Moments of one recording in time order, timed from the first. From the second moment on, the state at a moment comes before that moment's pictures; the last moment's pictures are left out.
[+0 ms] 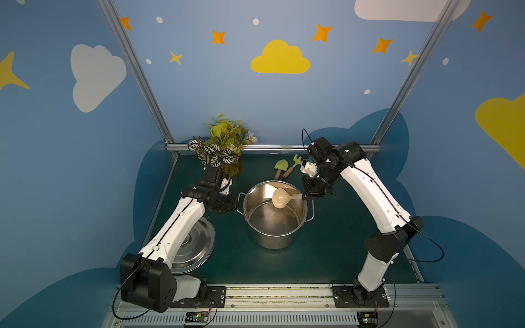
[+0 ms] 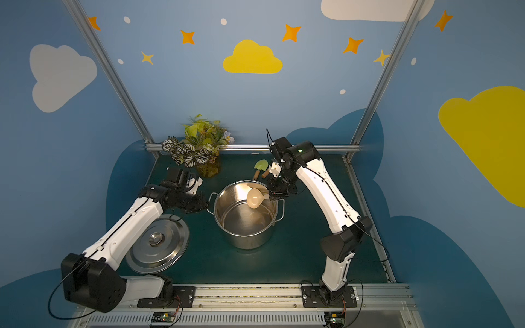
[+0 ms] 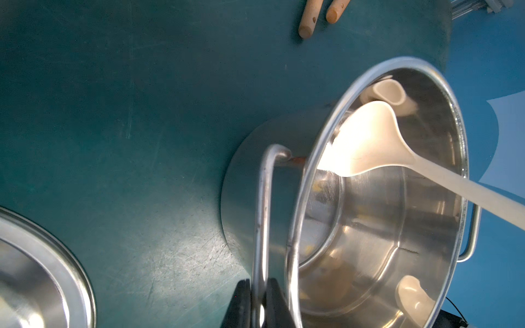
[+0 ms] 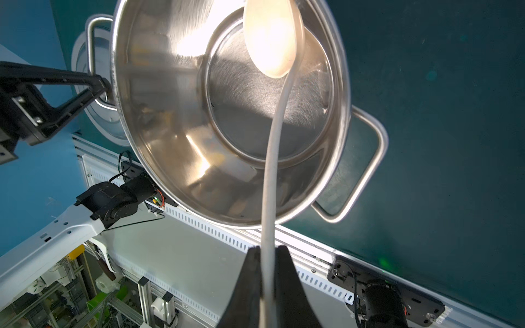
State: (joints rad) left arm -0.23 1.34 1.16 -0.90 0.36 -0.43; right arm 0.60 1.84 2.17 -1.69 -0.30 0.37
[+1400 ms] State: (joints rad) left arm -0.23 1.34 1.16 -0.89 0.37 -0.42; right arm 0.80 1.79 2.05 -1.69 -0.18 0.39
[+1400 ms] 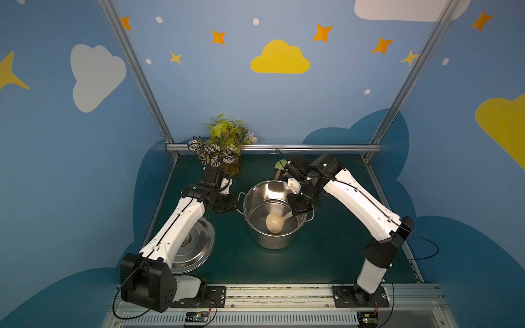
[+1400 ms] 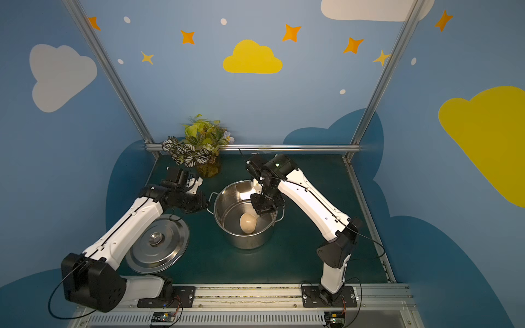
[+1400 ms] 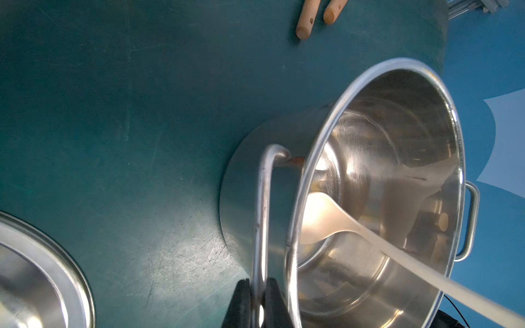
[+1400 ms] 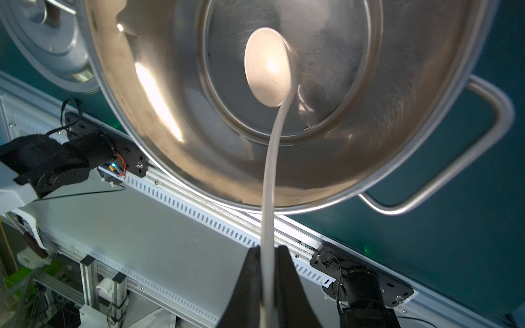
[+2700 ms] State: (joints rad) left arm -0.24 1.34 1.16 -0.89 0.37 -0.42; right arm 0.86 2.21 2.62 -1.69 -0.22 0.35
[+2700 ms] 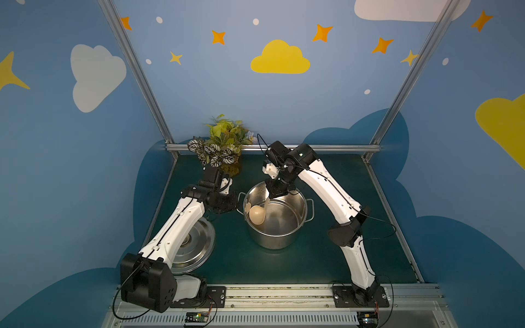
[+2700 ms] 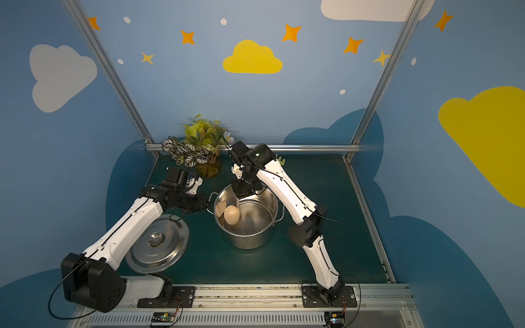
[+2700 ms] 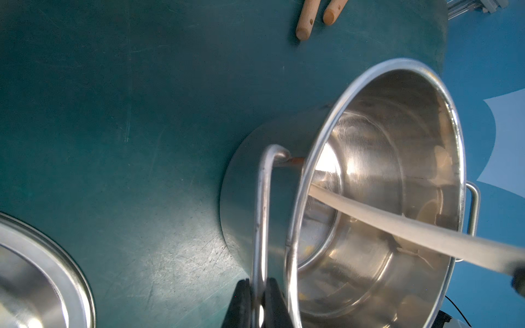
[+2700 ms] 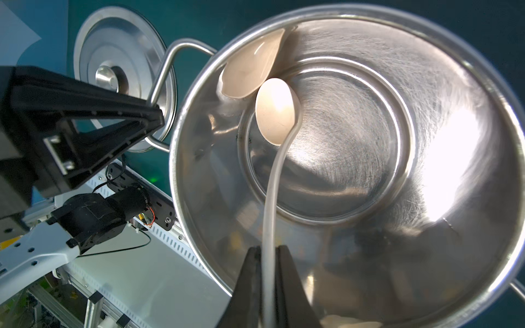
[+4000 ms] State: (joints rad) left arm -0.23 1.34 1.16 -0.88 0.38 -0.40; right arm 0.73 1.94 2.27 -1.69 -0.06 0.36
